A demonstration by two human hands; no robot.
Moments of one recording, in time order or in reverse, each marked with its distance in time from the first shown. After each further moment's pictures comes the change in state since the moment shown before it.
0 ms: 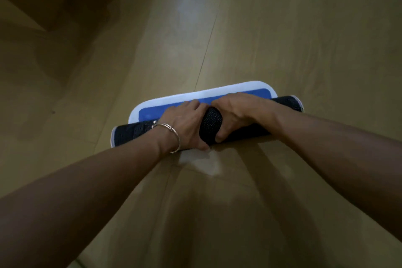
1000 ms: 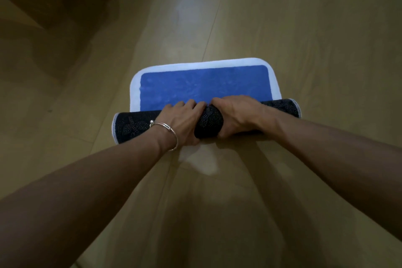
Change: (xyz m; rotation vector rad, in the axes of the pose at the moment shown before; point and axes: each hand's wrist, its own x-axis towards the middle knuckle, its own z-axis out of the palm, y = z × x) left_hand 0.004 -0.007 0.008 0.096 0.085 0.014; right_hand -0.001 0.009 0.019 0.030 0.140 0.007
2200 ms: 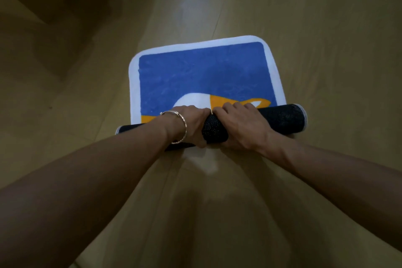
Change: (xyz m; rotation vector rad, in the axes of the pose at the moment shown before) left_hand 0.016 0.003 -0.009 -0.196 -0.314 -0.001; right_hand -0.017 -0.004 0.032 -0.243 0.217 -0.072
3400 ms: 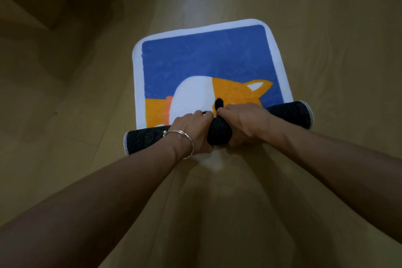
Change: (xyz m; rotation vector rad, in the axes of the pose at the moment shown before) left_hand -0.003 0.004 0.021 0.029 0.220 -0.046; right_hand 0.024 0.011 -0.019 0.121 -0.277 0.007
